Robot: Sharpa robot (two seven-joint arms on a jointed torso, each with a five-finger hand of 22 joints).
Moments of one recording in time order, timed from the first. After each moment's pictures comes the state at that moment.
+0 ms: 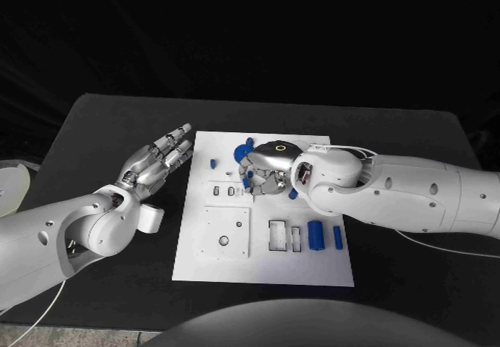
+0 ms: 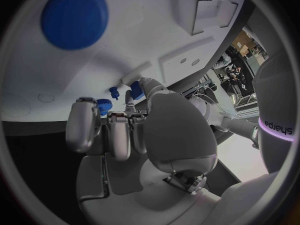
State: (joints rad) left arm 1.13 -0.93 -0.15 1.58 -0.12 -0.15 0.57; left_hand 1.43 0.28 -0.18 0.25 0.49 0.27 0.04 0.04 0.03 0.04 0.00 0.01 0.01 0.01 0.14 0.00 0.00 0.16 0.01 0.24 0.01 0.01; right arm 1.19 -0.74 -0.11 1.65 -1.69 -0.19 -0.23; right_hand 1.32 -0.11 0.19 0.19 0.43 0.82 0.06 0.40 0.59 1.47 -0.03 1.57 1.31 1.47 -0.09 1.51 1.31 0.07 1.45 0.02 1.22 1.31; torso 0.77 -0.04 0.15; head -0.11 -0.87
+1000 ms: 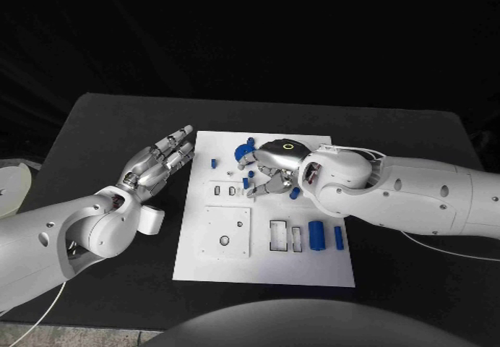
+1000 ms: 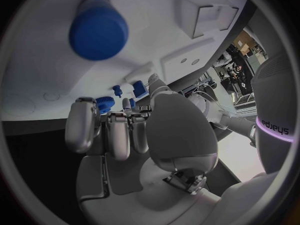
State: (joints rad) left arm 1.12 -0.94 -0.15 1.59 -0.12 -0.15 0.57; left_hand 1.44 0.27 -0.17 0.23 0.49 0.28 0.04 0.04 0.04 0.04 0.00 0.01 0.01 0.00 0.14 0.00 0.00 0.16 0.01 0.24 0.01 0.01; right arm 1.19 -0.78 -0.11 1.67 -1.69 -0.26 -0.20; right_hand 1.26 -0.15 0.08 0.26 0.07 0.64 0.07 0.22 0.44 1.46 -0.02 1.57 1.31 1.46 -0.08 1.52 1.31 0.07 1.45 0.03 1.21 1.31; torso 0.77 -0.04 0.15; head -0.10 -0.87
